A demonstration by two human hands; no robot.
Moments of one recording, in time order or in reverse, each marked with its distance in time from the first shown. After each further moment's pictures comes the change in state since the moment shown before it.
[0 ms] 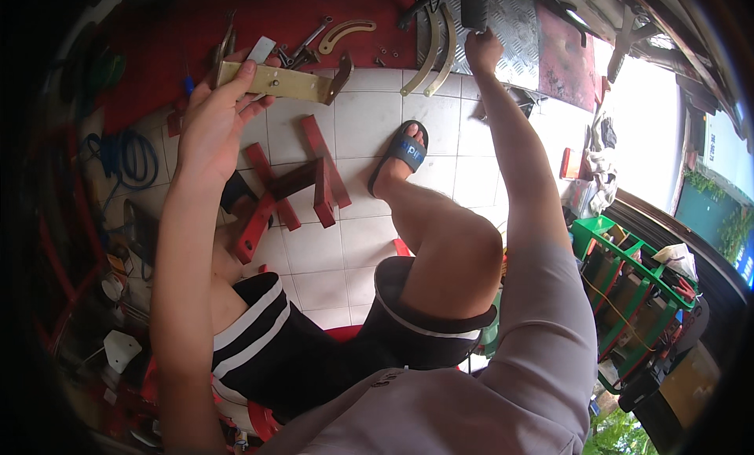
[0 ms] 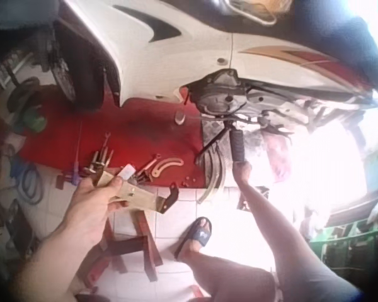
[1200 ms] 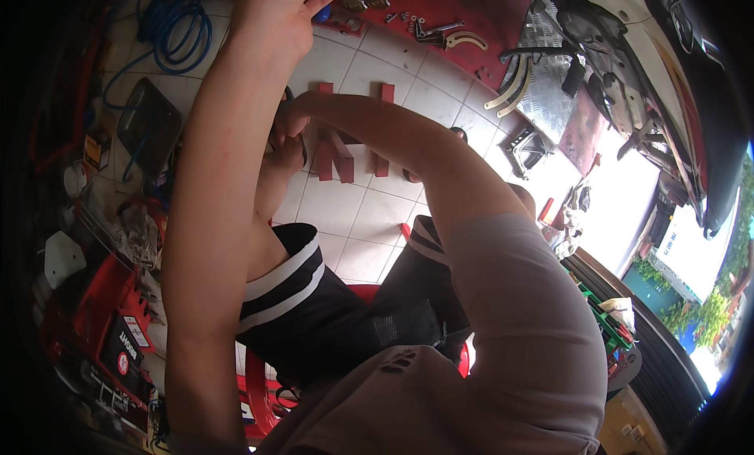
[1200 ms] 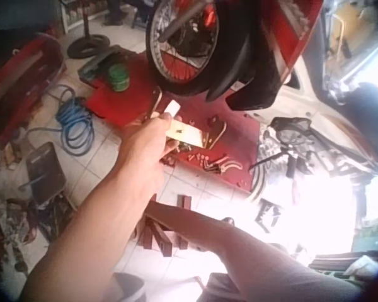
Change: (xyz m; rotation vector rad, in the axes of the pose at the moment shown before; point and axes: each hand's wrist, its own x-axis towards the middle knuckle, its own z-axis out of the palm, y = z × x) left_hand -0.033 0.051 -0.165 -0.568 0.275 0.236; right_hand -0.348 -0.473 -0.028 -0.251 -0.905 -1.509
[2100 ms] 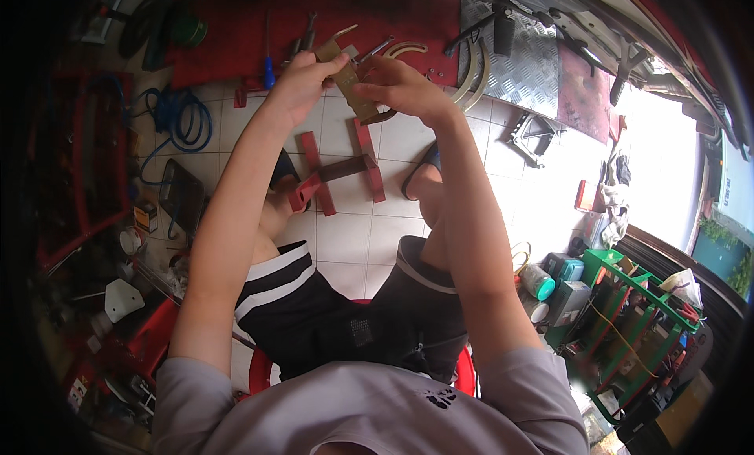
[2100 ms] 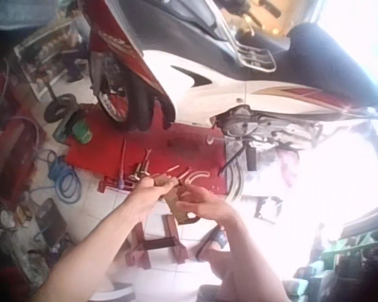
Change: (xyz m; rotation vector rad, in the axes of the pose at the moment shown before) left_hand -0.027 -0.106 0.083 0.694 -0.576 -0.225; right_hand -0.321 0.115 -0.079 1.445 0.550 0.415
